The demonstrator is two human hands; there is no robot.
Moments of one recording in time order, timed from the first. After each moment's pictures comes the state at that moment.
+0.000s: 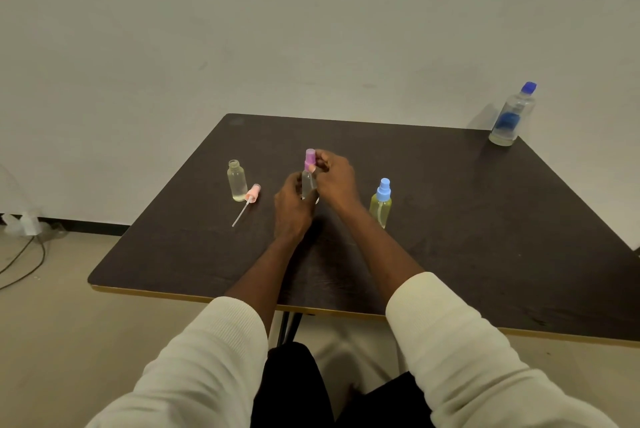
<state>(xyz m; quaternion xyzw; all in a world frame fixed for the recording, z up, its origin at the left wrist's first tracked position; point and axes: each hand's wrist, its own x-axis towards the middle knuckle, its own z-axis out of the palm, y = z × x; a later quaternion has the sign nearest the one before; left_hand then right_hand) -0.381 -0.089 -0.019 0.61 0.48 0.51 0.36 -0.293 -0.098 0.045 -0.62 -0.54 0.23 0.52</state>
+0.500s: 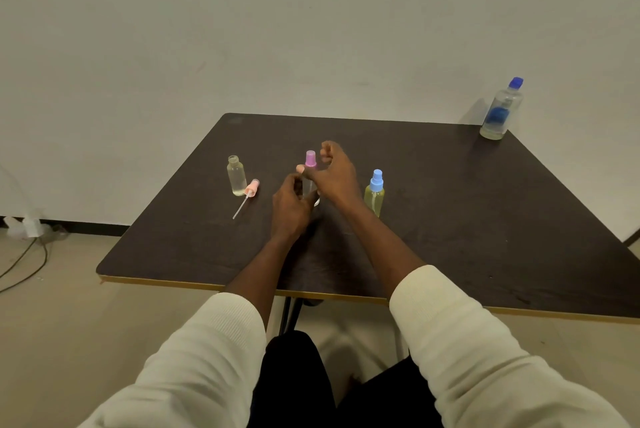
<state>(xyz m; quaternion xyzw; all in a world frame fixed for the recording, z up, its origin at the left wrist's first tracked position) -0.386 -0.106 -0.022 0.63 0.49 0.48 0.35 -0.289 -0.124 0.048 -0.63 -0.52 0.25 0.52</state>
